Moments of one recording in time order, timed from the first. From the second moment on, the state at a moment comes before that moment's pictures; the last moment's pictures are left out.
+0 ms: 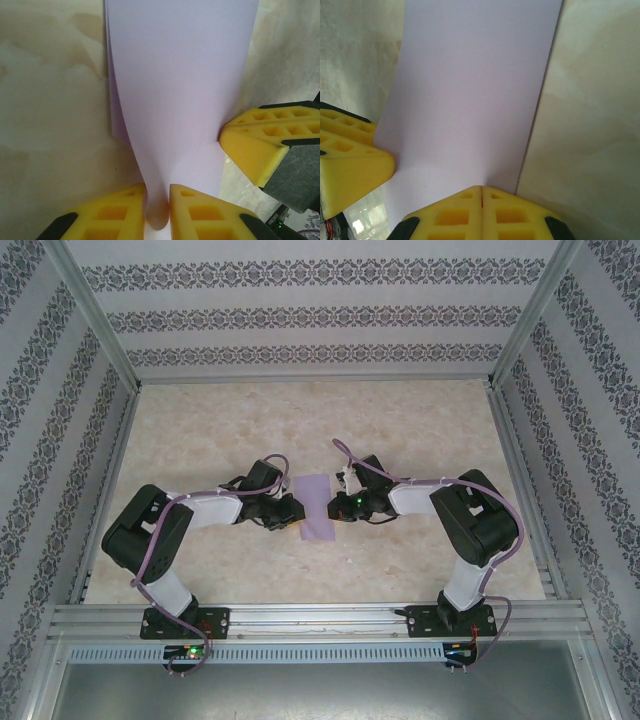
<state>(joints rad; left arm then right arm) -0.51 1.67 0.75 -0.08 0.50 -0.87 0.53 1.79 0.80 -0.02 -0.59 0.55</state>
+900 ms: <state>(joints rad) -0.51 1.62 0.75 -0.07 0.50 -0.87 0.53 1.78 0.80 -0.03 -0.59 0.55</state>
